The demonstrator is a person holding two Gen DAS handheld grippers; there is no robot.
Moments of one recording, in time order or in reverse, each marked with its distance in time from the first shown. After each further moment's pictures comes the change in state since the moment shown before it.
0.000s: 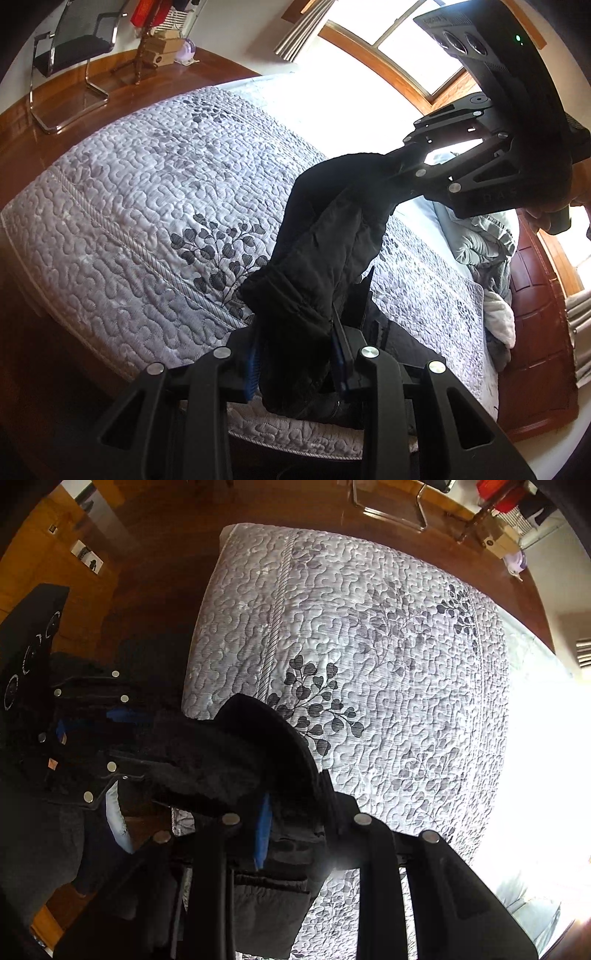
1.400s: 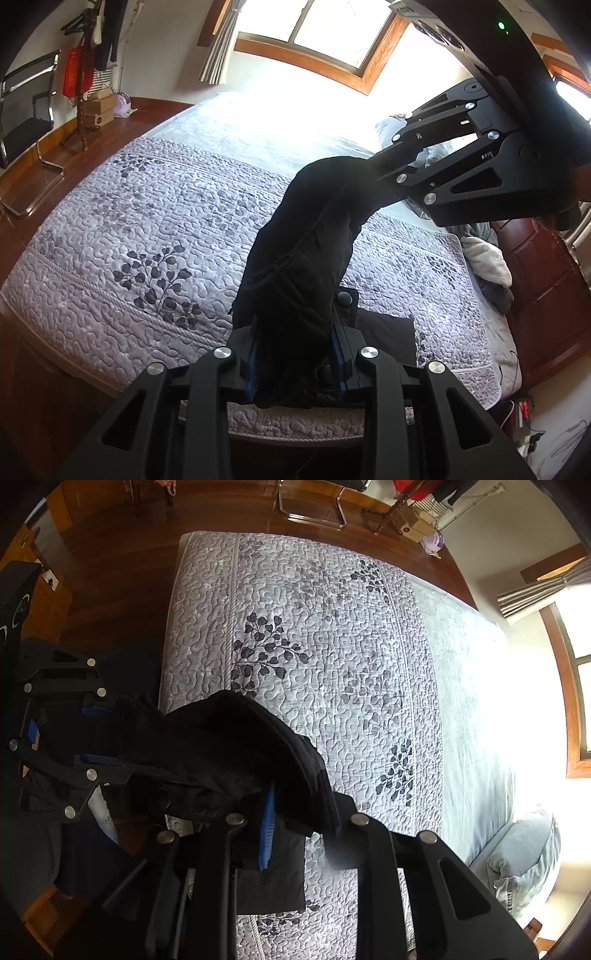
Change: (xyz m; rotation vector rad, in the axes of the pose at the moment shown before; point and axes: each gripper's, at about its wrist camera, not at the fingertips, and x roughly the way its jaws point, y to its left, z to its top) left arm -0.041 -0.162 -0.049 0.298 -0.029 -0.016; right arm -0.082 0.059 -0.156 0.188 -0.054 -0.244
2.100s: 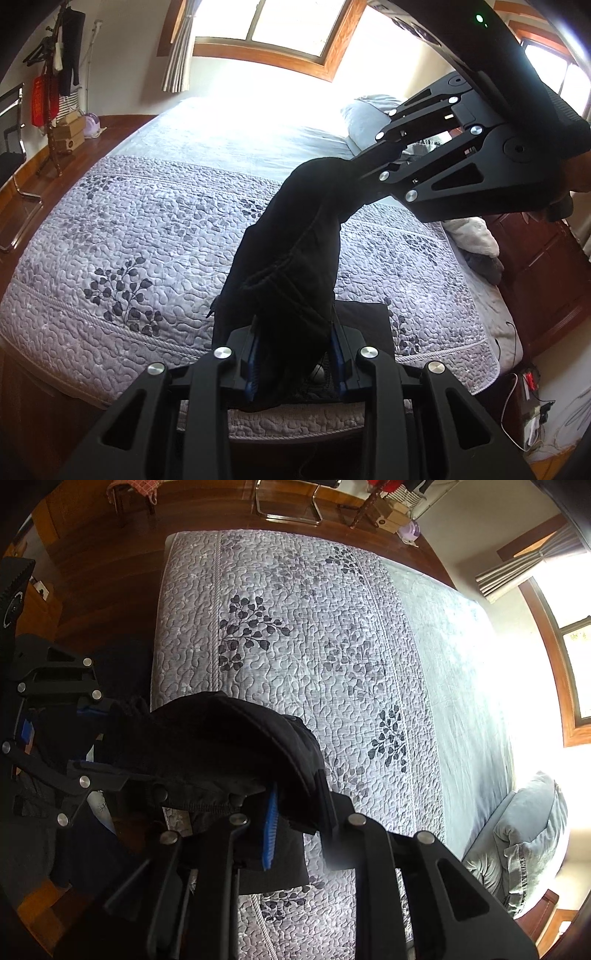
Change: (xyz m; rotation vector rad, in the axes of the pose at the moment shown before) left arm 0.013 -0.074 -0.007 0.126 0.025 -0.040; right arm -0.017 -0.008 -0.080 0.082 -0.013 -0.029
